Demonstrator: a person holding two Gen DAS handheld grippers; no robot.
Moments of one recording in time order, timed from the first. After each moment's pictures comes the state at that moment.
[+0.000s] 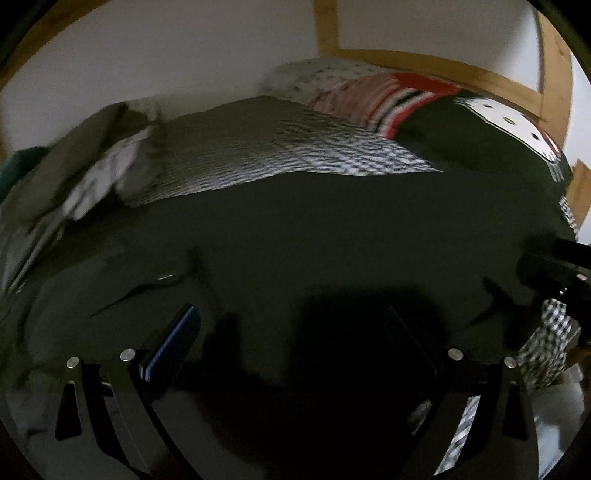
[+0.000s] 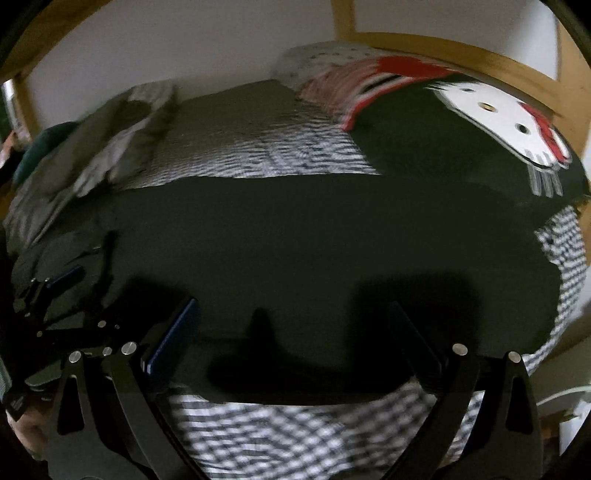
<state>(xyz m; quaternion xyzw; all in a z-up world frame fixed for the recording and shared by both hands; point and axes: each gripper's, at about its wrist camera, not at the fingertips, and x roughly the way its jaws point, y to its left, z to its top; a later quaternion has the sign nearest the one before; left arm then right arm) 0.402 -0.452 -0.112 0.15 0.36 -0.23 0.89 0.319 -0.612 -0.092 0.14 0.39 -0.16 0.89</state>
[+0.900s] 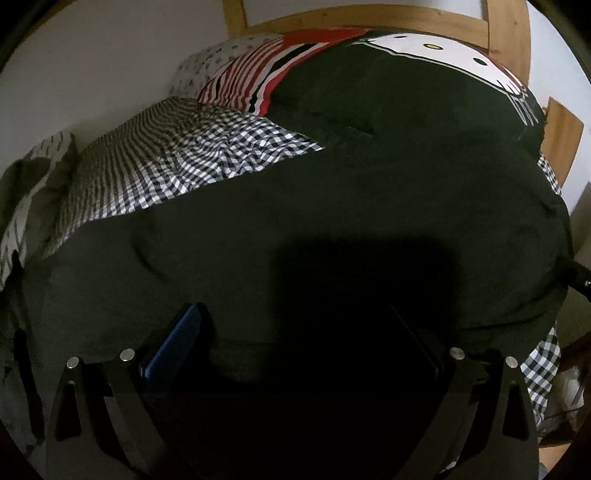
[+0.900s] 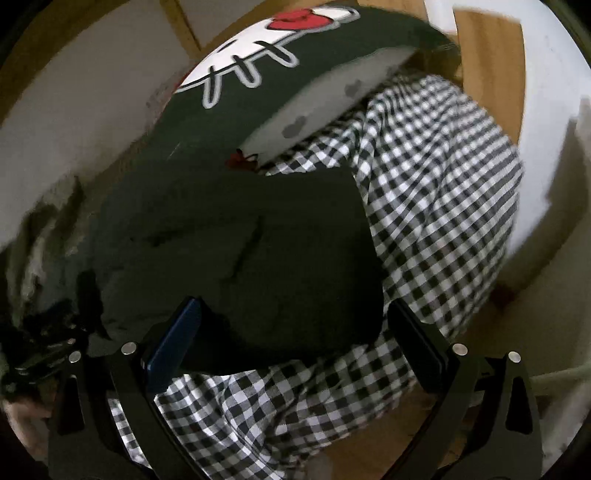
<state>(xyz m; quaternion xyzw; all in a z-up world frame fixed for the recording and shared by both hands) 0.387 -0.617 -0.154 0.21 0.38 -0.30 0.85 0.193 -0.820 -0.173 0.31 0.33 -0.27 0.85</state>
